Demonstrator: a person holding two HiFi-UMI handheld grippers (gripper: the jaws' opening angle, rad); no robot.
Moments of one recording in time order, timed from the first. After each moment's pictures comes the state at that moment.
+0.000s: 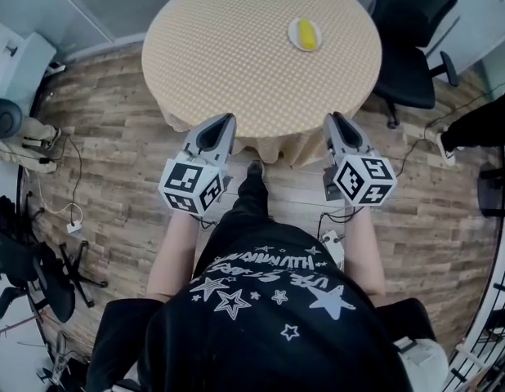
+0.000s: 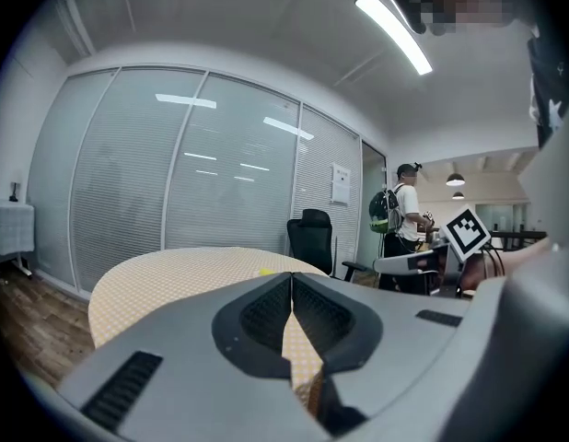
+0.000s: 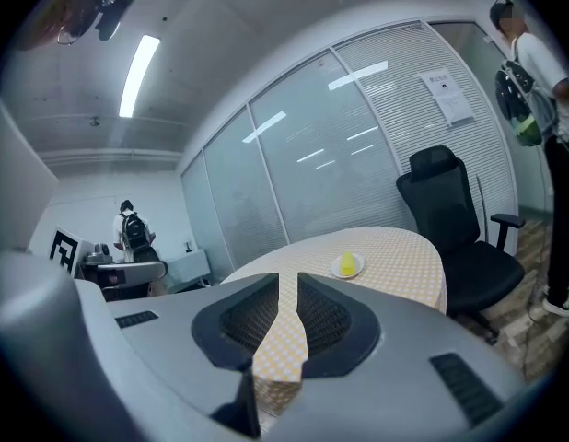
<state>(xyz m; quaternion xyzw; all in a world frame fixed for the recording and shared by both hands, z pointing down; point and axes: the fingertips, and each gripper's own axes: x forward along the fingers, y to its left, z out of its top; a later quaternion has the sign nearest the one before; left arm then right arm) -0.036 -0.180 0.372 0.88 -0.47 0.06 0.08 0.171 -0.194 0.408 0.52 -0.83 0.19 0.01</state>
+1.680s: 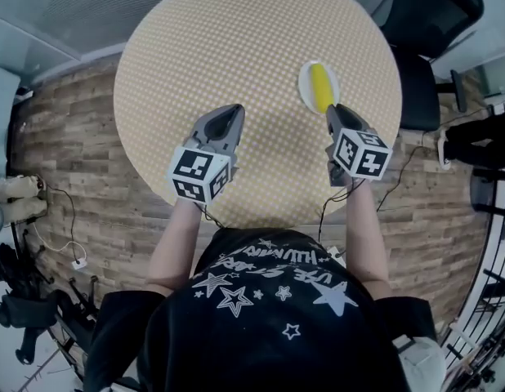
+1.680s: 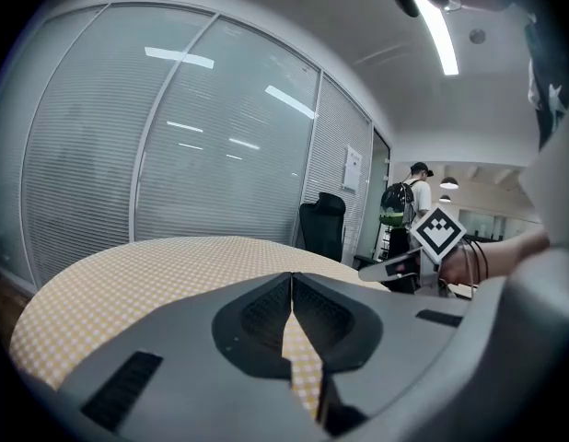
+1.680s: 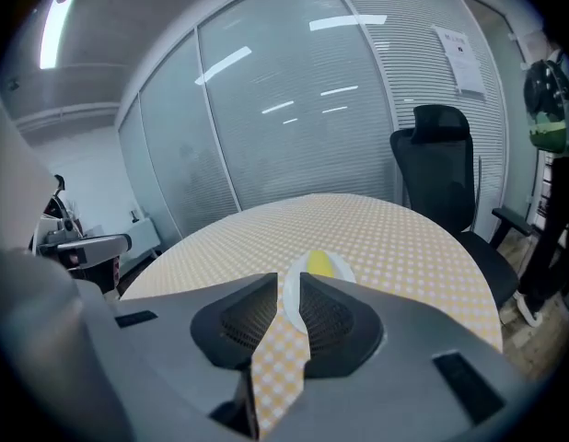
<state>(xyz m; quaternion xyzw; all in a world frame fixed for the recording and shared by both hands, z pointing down) -0.051 -0.510 0.420 0.90 -0.40 0.10 0.13 0.162 -0.517 0.488 0.59 -0.74 0.28 0.15</state>
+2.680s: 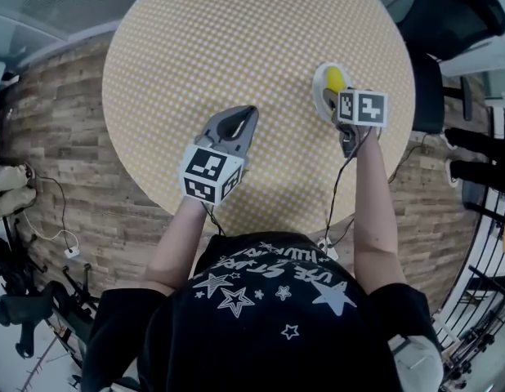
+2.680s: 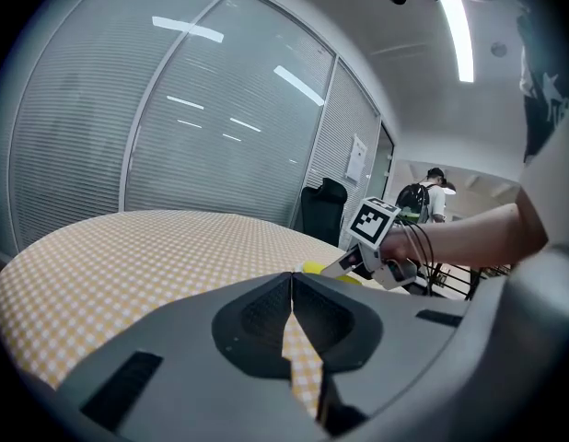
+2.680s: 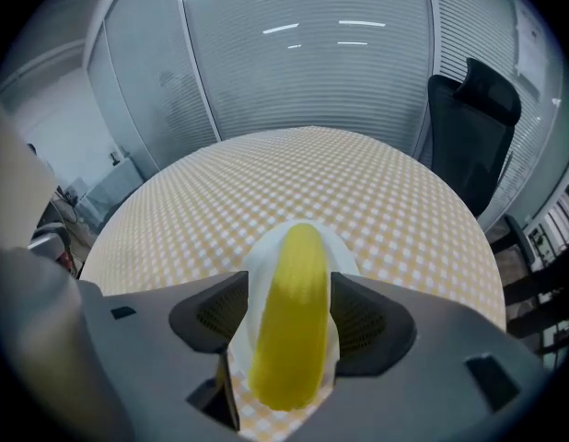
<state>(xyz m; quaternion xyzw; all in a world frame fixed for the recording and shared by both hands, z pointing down) -0.044 -0.548 0.477 0.90 -0.37 0.12 0.19 0.168 -0.614 0.578 0.54 -0.68 0.36 0.34</state>
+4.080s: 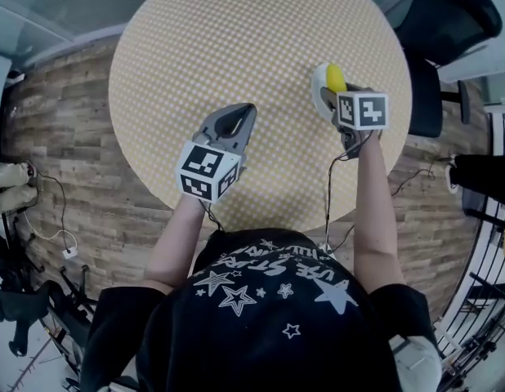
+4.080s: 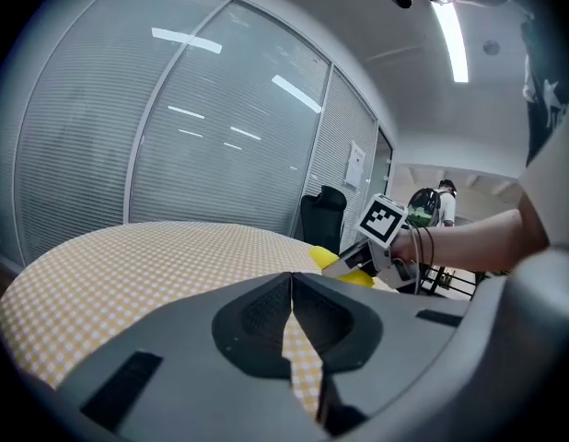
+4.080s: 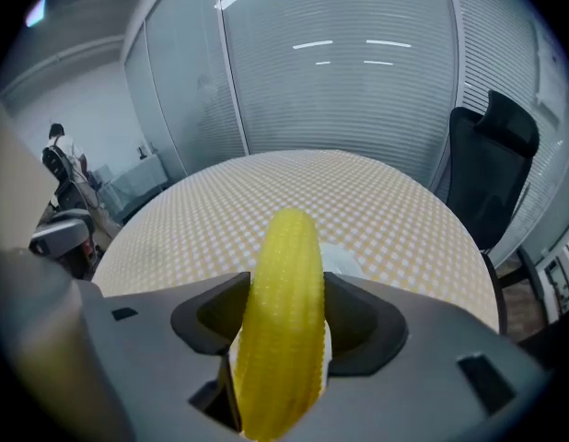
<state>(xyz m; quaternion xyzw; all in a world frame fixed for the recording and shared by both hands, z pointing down) -0.050 -0.535 0.455 0.90 -0.38 0.10 0.17 0.146 -0.605 0.538 0.50 -0.74 0.30 0.34</state>
